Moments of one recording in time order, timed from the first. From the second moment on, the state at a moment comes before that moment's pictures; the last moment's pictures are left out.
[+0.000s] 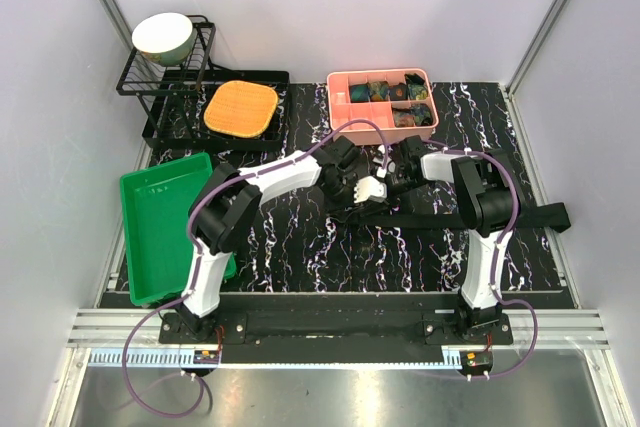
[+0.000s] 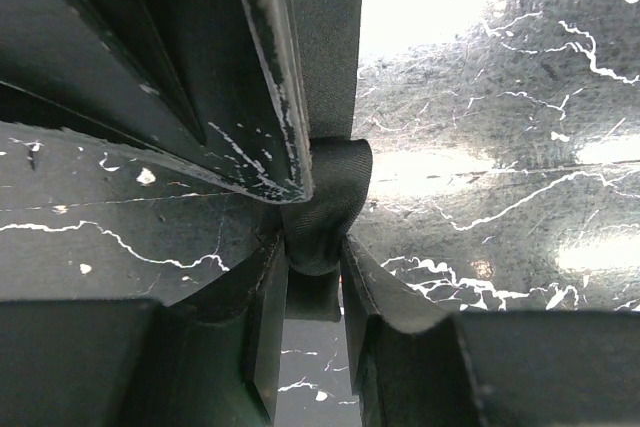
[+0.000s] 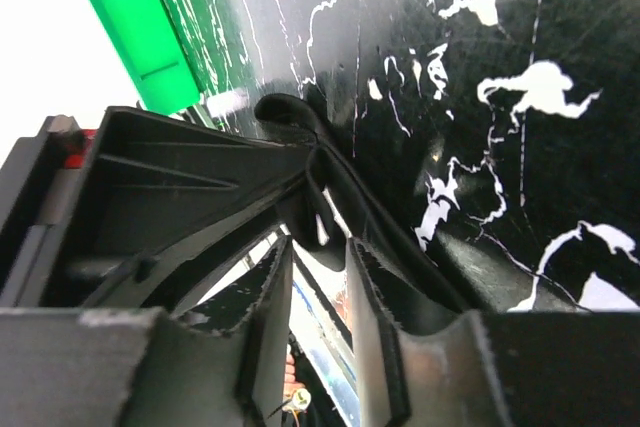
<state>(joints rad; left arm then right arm) -0.75 2.09 1.56 -0.75 0.47 0.77 0.26 2.06 1.17 -0.41 -0.99 0.36</state>
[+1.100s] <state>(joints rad) -0.72 2.09 1.54 -0.73 0.47 0.71 0.26 2.08 1.18 -0.46 -0.91 0.33</state>
